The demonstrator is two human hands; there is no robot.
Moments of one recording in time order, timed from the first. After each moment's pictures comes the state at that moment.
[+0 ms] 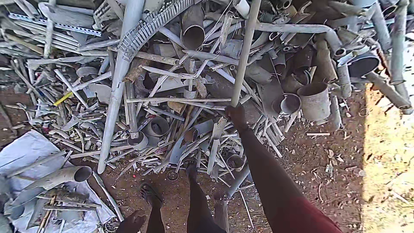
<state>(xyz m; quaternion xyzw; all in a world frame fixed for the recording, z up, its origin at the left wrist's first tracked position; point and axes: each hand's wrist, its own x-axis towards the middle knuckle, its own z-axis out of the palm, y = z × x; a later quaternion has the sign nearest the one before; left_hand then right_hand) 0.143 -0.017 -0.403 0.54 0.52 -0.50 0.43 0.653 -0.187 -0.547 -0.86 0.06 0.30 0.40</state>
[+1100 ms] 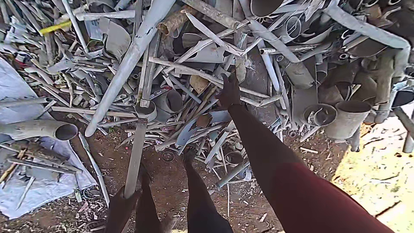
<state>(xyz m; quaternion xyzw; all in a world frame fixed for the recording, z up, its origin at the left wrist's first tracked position) 0.052 -0.026 -0.459 0.51 0.71 -0.21 0.44 0.597 -0.029 -0.628 -0.92 -0.35 0.20 0.01</state>
